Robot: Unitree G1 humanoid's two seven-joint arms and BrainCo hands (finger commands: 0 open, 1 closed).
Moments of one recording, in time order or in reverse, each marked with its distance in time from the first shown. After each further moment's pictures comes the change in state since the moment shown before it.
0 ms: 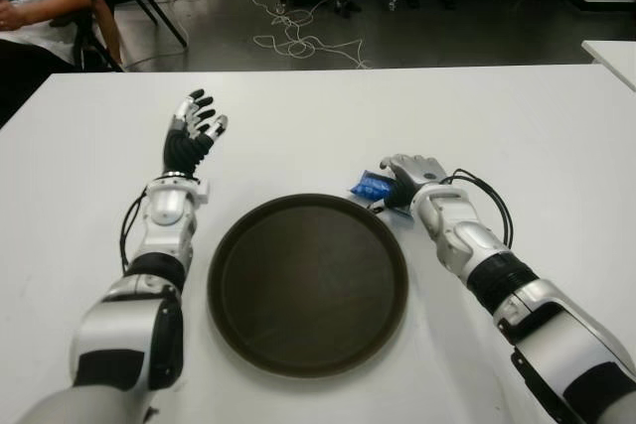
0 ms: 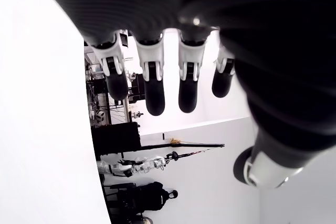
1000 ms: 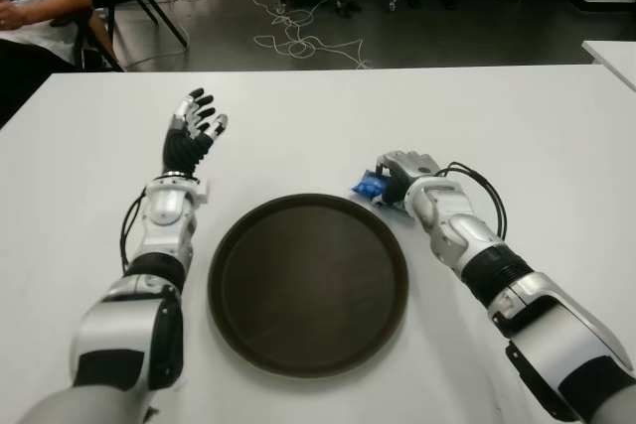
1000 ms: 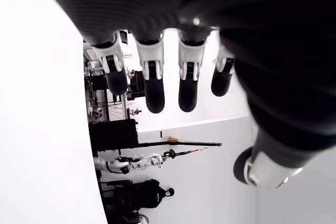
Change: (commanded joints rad) left arm 0.004 0.005 0.001 -0.002 -0.019 0.002 -0.025; right arm -0.014 -0.027 -0.021 -0.063 0.019 0.018 0.047
